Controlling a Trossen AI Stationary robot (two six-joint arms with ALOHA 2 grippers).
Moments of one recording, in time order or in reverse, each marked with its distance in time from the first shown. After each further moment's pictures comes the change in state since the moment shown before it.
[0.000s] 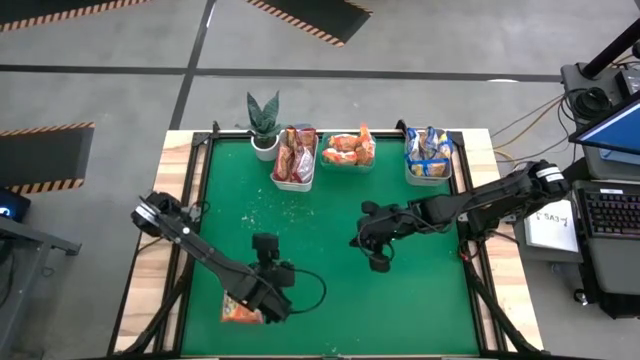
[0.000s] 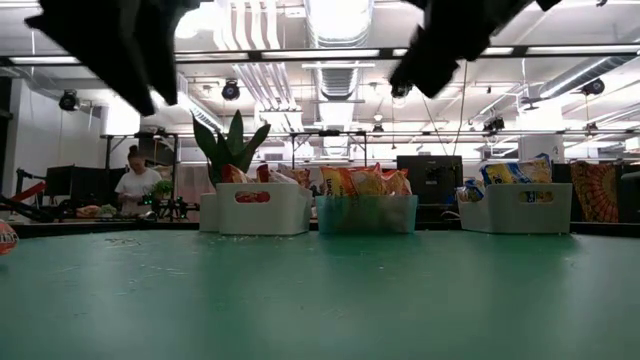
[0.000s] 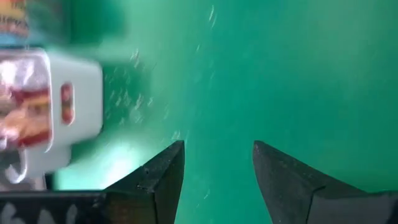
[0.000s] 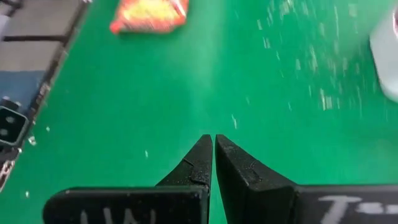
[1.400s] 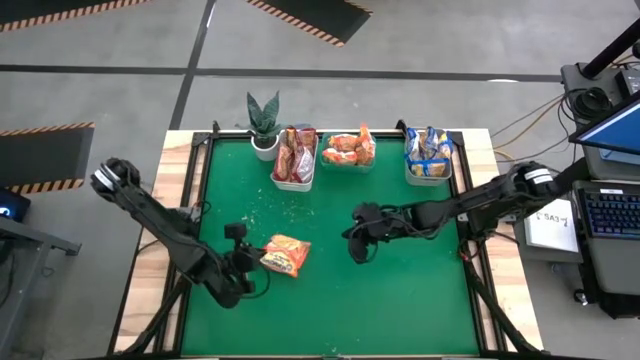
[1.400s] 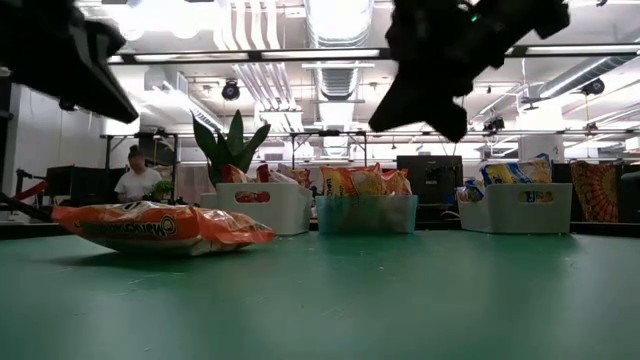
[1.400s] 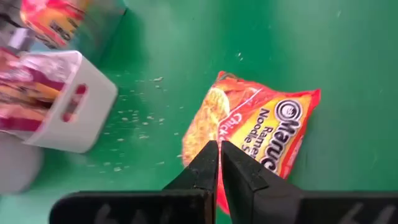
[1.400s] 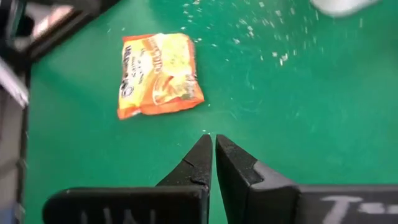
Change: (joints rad) left arm -0.135 -0.487 -0.678 0.556 -0.259 -0.094; right arm -0.009 0.086 -0.073 0.156 0.204 0.515
